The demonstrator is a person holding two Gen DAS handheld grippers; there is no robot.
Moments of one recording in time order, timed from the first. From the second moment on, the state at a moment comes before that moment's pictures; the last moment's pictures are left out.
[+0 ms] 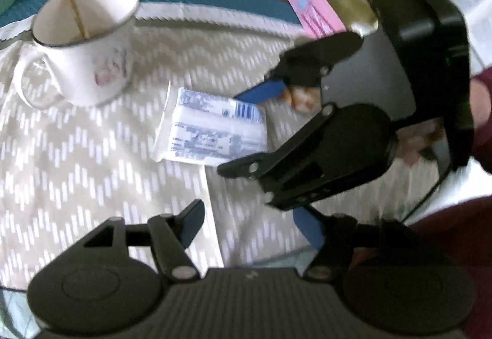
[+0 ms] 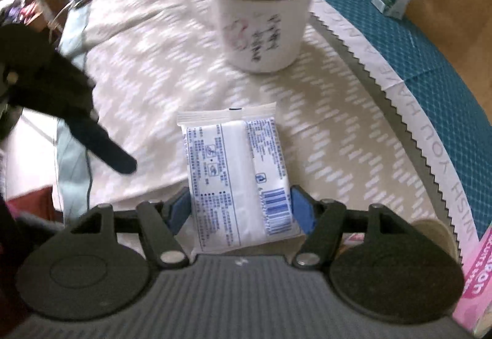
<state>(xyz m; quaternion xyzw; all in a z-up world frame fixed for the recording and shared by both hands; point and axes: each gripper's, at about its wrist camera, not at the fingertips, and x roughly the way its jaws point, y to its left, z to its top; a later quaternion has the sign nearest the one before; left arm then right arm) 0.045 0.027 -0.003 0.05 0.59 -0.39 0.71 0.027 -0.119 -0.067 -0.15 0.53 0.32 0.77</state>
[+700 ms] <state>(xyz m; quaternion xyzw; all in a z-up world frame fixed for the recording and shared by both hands) 0.028 0.012 0.007 0.12 0.53 -0.28 0.79 -0.050 -0.169 -0.064 -0.09 0.52 0.27 0.81</state>
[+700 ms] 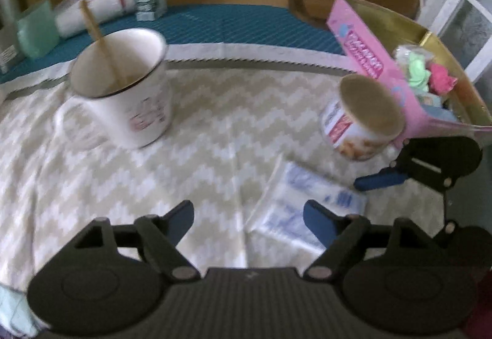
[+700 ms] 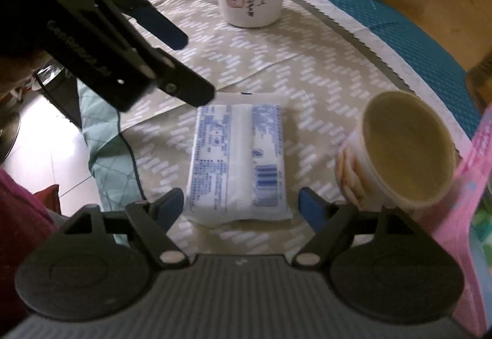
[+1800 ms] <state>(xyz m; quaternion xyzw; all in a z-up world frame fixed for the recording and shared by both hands) 0.042 -0.030 -0.034 0.12 0.56 -0.26 0.77 -0.046 -0.184 -0.078 -0.07 0.53 0.21 0.82</state>
